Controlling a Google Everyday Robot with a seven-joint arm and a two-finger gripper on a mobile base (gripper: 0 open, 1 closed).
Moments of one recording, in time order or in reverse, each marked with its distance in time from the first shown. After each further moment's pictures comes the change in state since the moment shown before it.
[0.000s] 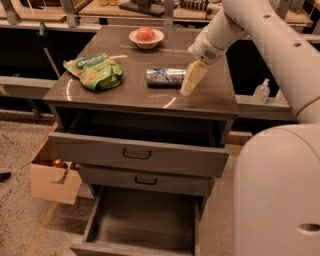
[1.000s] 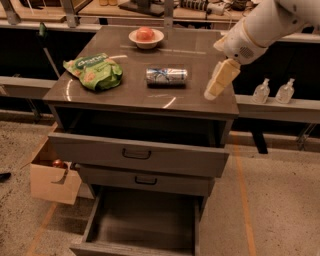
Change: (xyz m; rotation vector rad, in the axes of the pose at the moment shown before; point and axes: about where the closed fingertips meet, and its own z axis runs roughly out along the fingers) arm 0.026 0.060 -0.095 0.044 -0.021 0.046
